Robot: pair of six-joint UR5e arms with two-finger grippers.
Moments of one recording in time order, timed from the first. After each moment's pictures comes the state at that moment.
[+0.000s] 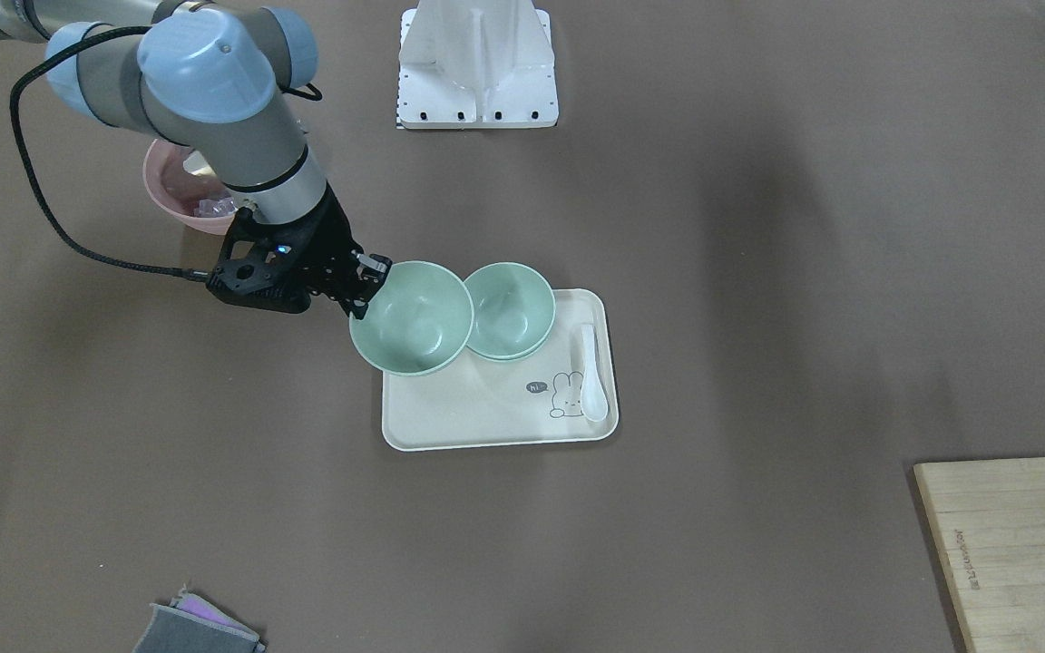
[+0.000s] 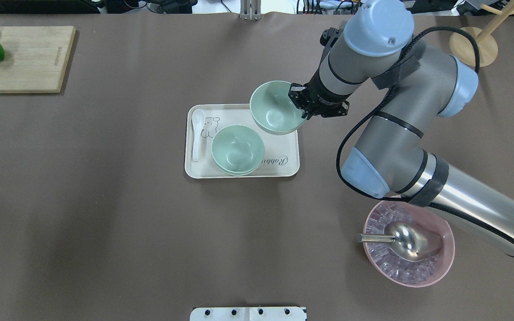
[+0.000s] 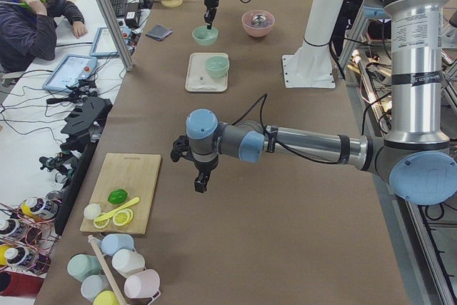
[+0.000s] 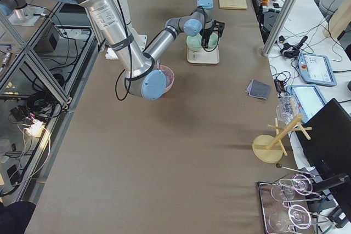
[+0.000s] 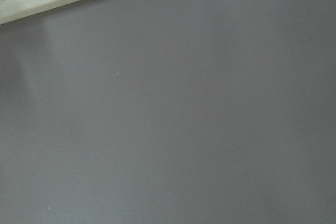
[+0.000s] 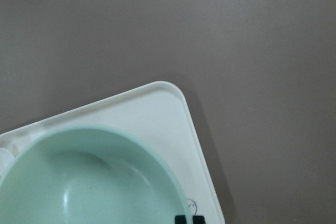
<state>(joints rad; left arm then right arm) -1.43 -1.47 -1.74 -1.69 -2.34 0.04 0.72 -0.90 1.73 -1.56 2.01 1.40</state>
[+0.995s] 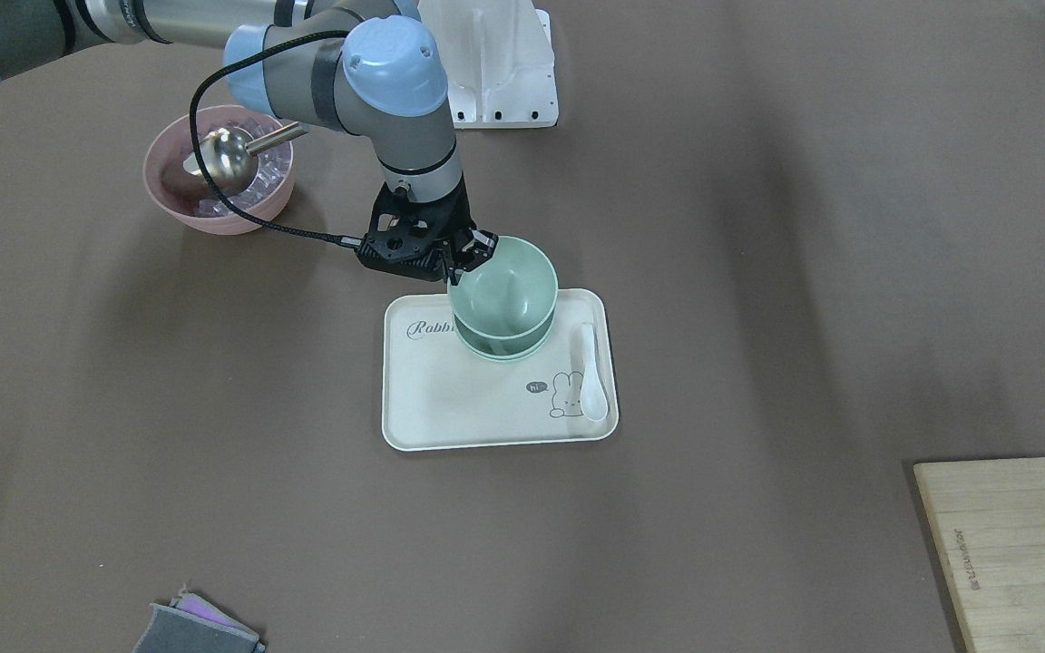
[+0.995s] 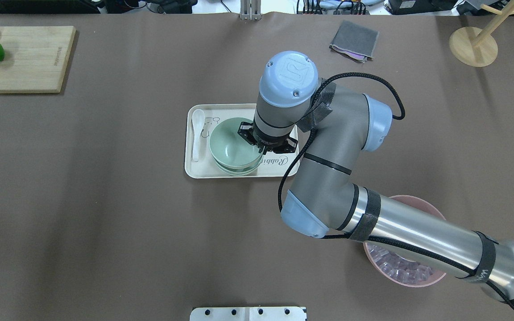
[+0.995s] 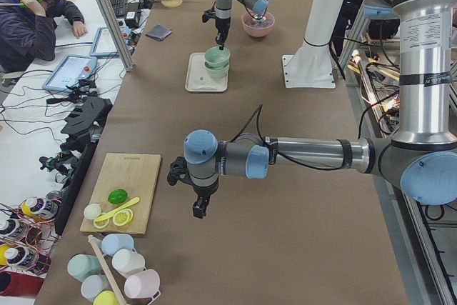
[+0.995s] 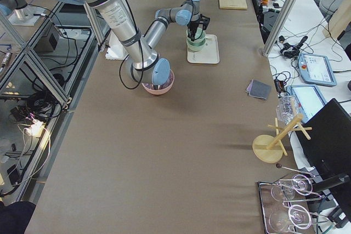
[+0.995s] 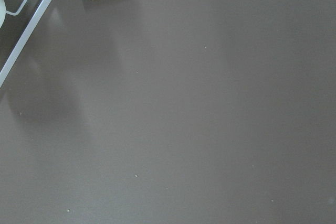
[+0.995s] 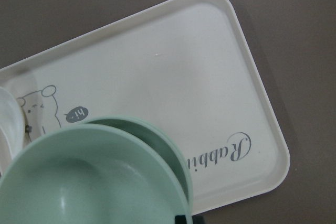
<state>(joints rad) -1.52 -1.47 -1.69 -1.64 -2.32 0.18 0.57 -0.77 1.61 -1.60 1.91 1.51</state>
